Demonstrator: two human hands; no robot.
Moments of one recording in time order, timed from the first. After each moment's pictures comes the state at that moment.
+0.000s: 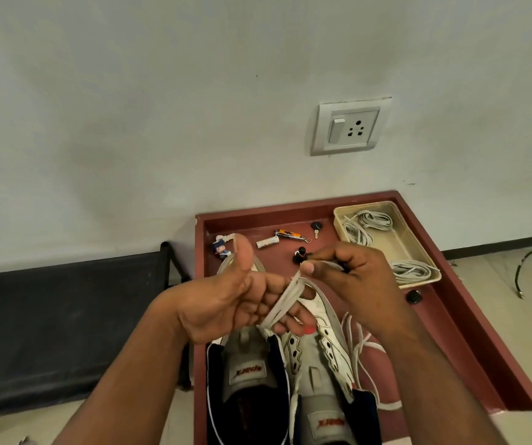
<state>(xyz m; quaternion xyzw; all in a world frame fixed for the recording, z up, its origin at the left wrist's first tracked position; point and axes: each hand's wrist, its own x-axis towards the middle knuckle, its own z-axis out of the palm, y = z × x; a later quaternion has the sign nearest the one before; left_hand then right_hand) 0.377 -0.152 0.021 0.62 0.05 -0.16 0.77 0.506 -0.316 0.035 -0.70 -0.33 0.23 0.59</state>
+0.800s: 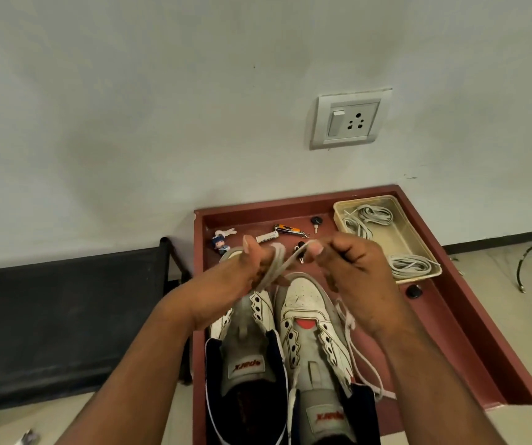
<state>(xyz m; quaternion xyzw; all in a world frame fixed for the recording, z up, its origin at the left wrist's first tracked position) 0.383 -0.151 0.006 0.73 0.10 -0.08 0.67 0.497 -0.317 0.044 -0.67 -0.30 0.26 0.62</state>
